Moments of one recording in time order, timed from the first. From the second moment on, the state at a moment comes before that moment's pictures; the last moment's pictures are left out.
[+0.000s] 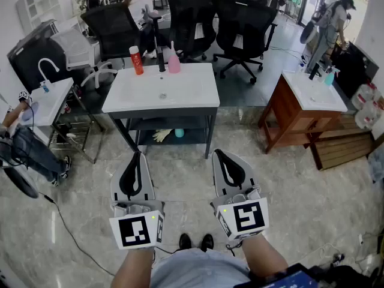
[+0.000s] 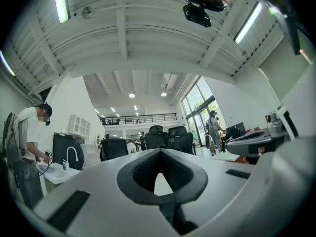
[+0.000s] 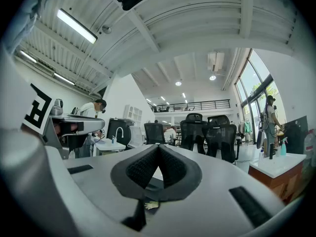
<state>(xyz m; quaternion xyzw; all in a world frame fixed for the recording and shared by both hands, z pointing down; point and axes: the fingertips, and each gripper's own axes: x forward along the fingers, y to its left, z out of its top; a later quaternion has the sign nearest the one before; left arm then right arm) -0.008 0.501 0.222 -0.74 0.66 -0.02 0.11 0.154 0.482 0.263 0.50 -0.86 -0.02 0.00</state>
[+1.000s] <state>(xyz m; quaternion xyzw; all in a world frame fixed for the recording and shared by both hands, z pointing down) 0.013 0.487 0.264 -0.72 0.69 -0.04 0.08 0.186 0.453 0.304 0.49 -0.87 0.01 0.01</state>
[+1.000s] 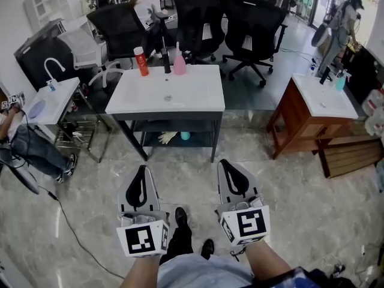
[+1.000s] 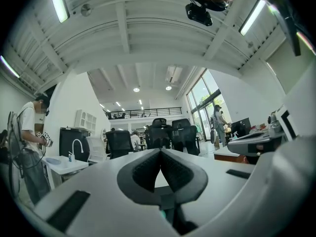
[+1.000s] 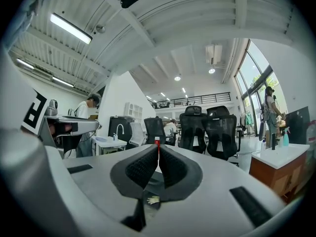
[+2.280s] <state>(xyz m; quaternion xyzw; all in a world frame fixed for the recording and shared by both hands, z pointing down) -0.123 0.213 0.260 -0.74 0.67 -0.01 0.08 0.060 0.178 0.286 0.53 -0.85 -0.02 0.01</state>
